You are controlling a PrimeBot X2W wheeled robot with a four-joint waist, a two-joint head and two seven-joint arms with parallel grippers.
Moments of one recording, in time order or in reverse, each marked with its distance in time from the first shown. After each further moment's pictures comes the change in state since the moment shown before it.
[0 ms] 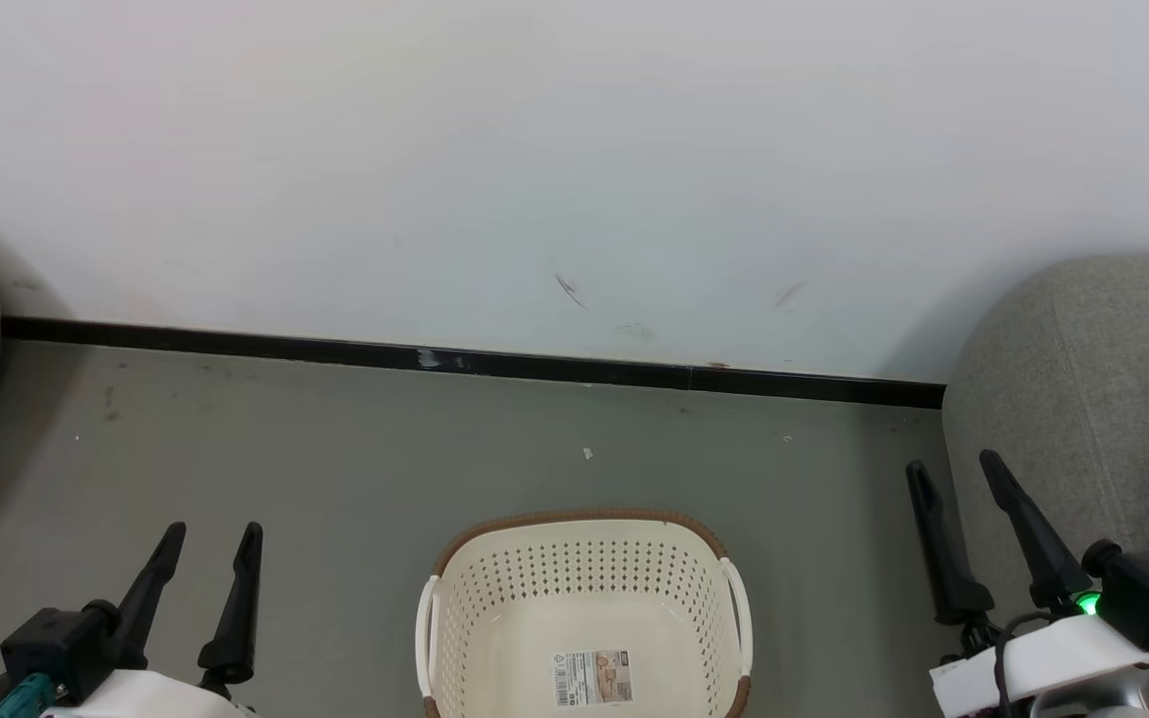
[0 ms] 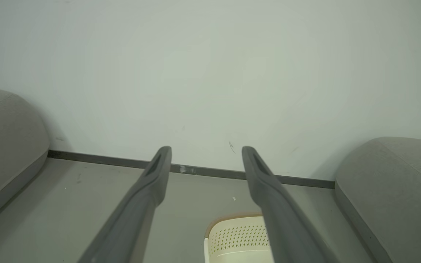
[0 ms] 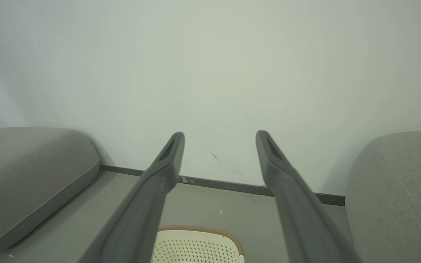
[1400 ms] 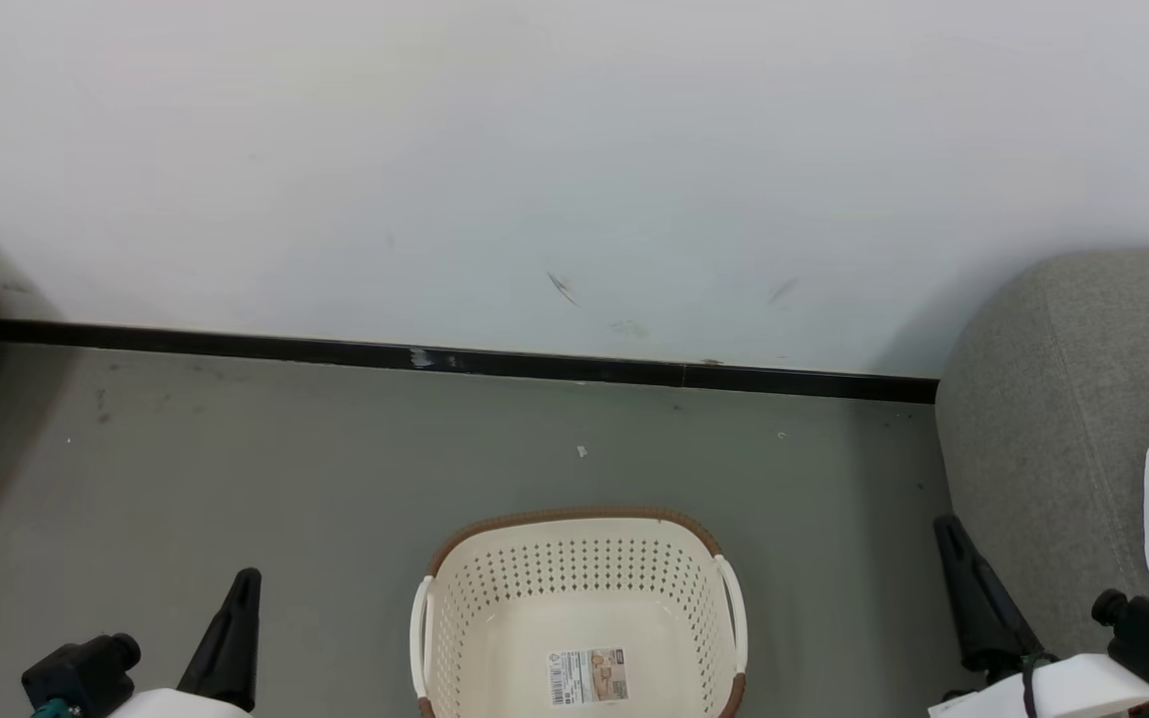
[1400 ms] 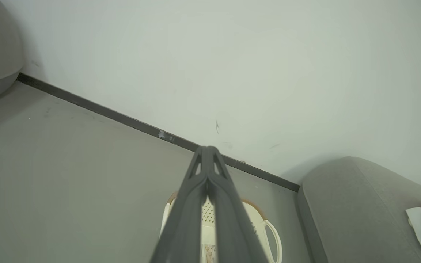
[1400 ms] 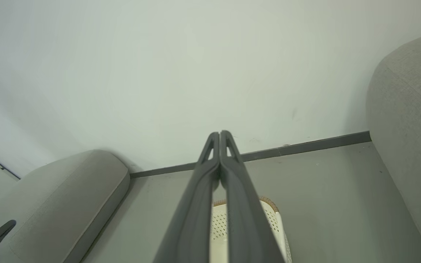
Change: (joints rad) left arm 0.038 -0.132 0.057 0.065 -0.154 -0.051 0.058; right arm 0.060 0.024 0.015 0.048 0.264 -0.001 0.026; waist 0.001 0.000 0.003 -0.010
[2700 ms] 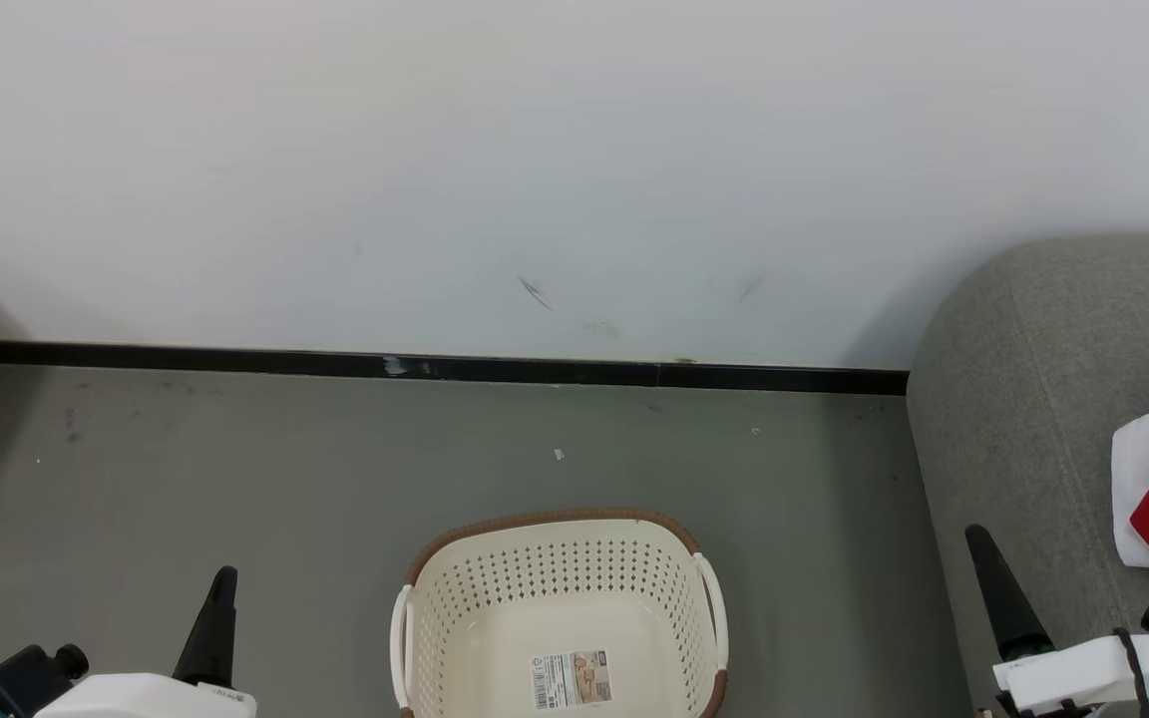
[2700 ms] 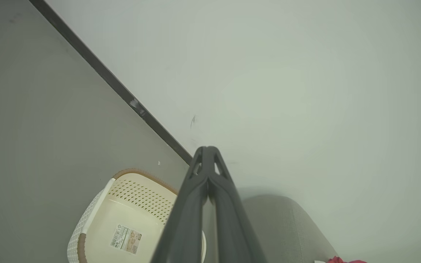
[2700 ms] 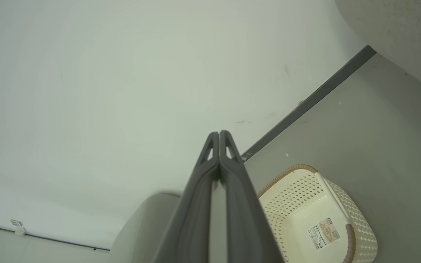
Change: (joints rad) left arm -0.006 -0.089 0.148 0.024 -0.373 -0.054 0.131; right arm -0.054 -0.035 -0.026 0.119 0.589 0.000 0.125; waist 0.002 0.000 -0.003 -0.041
